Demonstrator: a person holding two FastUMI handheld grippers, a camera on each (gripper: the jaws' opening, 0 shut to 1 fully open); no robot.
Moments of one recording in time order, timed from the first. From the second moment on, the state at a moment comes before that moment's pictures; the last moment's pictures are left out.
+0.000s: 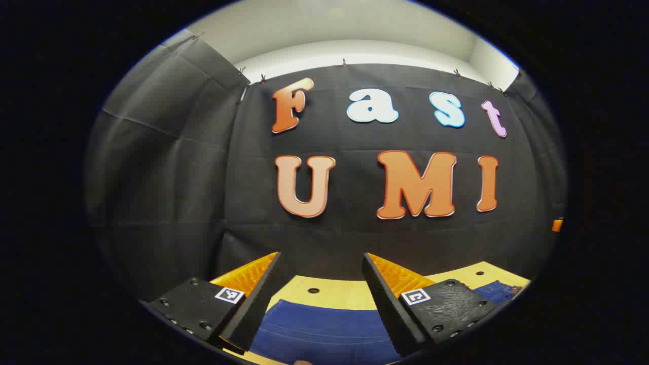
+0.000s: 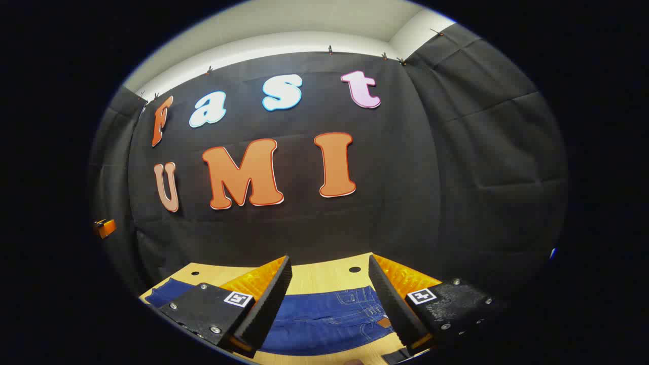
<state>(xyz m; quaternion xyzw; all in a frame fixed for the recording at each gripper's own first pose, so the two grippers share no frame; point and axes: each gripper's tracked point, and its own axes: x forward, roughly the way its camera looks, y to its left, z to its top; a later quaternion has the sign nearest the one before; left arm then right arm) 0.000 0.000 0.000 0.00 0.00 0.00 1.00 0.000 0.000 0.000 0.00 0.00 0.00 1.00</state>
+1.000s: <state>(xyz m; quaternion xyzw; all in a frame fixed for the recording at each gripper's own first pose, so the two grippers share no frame) 0.010 0.073 -0.050 -0.07 0.08 0.04 0.99 0.052 0.034 -0.027 -0.08 0.04 0.02 1.00</state>
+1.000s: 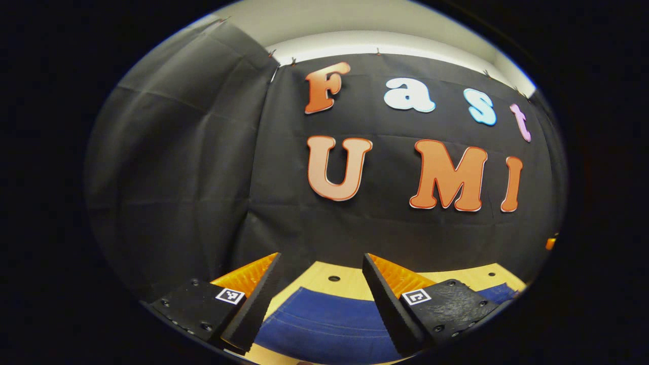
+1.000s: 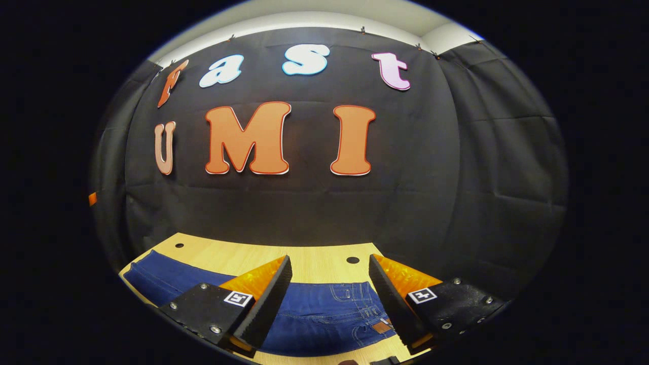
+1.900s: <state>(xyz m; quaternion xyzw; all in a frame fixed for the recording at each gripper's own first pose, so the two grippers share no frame) -0.054 0.179 -0.372 -0.48 0.43 0.25 0.72 0.058 0.031 -0.089 -0.03 0.12 0.03 0.99</state>
